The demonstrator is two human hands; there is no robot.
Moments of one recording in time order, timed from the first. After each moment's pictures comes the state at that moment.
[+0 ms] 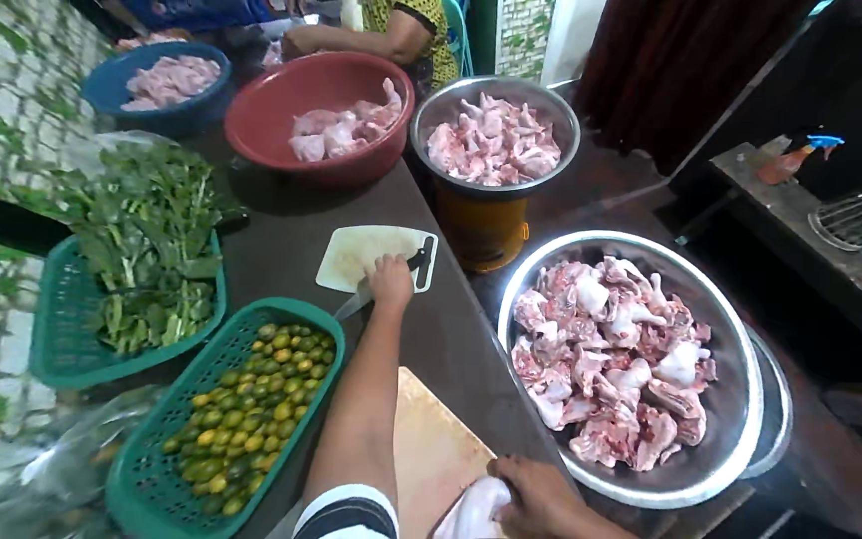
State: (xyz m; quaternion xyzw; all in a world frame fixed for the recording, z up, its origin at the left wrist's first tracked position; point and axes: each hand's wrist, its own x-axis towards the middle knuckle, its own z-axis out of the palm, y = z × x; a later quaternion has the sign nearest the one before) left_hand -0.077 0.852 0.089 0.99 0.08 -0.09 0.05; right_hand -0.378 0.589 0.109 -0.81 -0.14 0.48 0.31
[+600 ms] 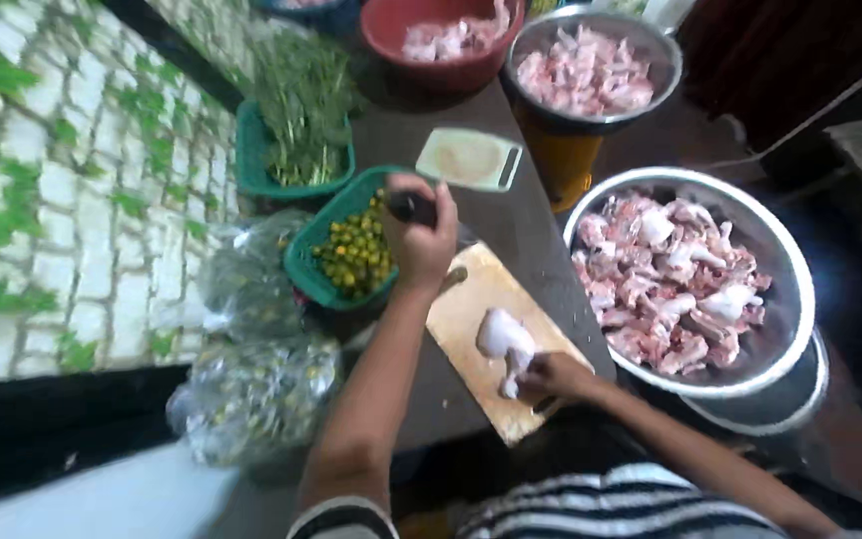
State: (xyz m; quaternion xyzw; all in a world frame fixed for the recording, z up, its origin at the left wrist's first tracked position) left_hand -0.326 0.873 0.253 0.75 -0.07 0.45 0.48; right_hand -0.432 0.618 0.118 -0.80 -0.19 0.48 0.31
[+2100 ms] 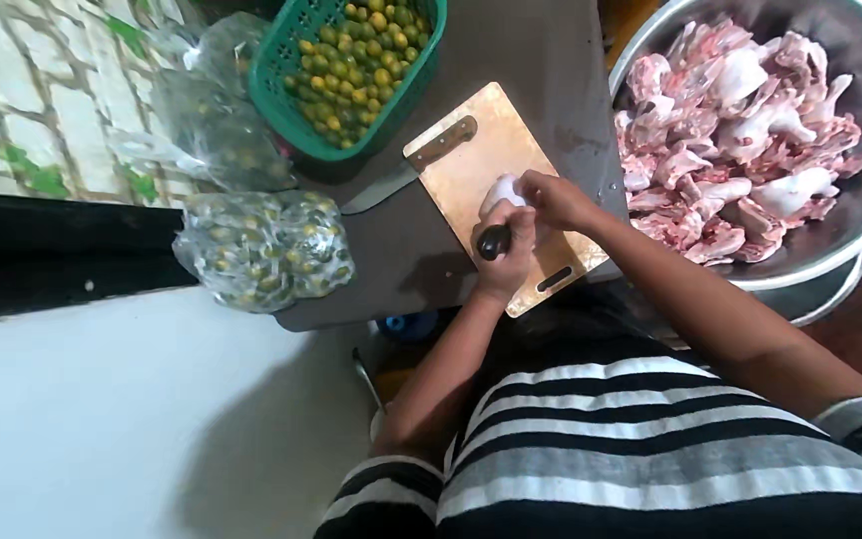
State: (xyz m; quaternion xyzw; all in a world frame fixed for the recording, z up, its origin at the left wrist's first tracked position) left_hand -0.493 0.756 0.162 0.61 0.01 0.26 0.75; right_hand -0.373 0.650 0.093 -0.80 -0.29 0.36 0.38
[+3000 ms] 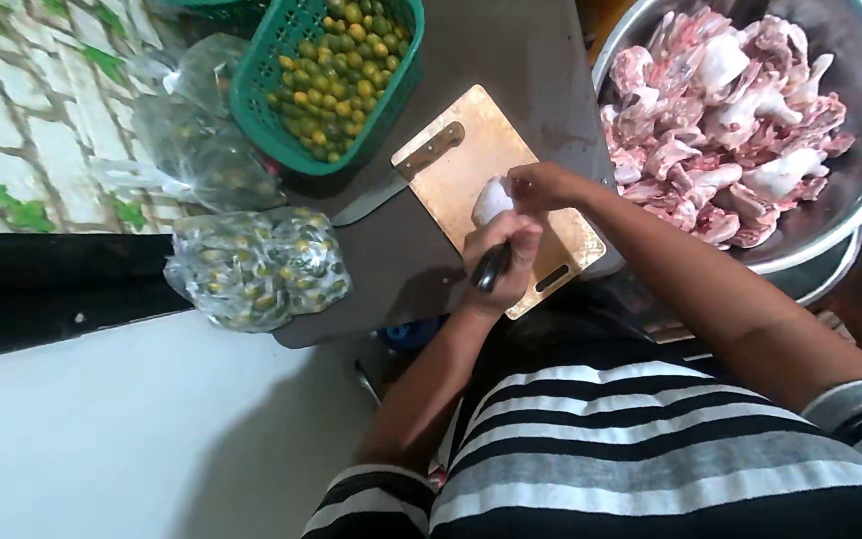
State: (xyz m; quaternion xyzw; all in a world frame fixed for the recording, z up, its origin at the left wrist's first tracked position) left_hand -0.499 0.768 0.190 0.65 -0.10 0.23 0.72; right_hand -0.344 0.662 0.104 -0.78 -0.32 0.43 0.32
